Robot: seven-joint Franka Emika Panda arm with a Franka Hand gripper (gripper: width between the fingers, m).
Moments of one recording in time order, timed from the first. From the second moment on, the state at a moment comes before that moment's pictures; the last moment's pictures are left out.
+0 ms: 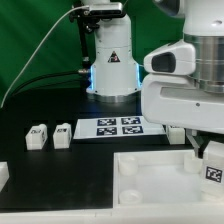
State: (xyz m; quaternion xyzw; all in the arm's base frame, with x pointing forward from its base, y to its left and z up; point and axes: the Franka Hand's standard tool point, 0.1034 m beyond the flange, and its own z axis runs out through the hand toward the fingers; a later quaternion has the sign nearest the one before) arm 0.630 0.119 0.081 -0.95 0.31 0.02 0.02
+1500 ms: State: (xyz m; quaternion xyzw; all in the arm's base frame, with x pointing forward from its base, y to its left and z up) arm 0.625 0.126 0.075 -0.92 0.37 -0.01 0.09
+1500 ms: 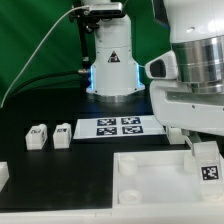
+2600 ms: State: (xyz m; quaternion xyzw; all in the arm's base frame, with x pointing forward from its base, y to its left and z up) arm 0.624 0.115 0.072 -1.00 -0.02 -0.04 0.06
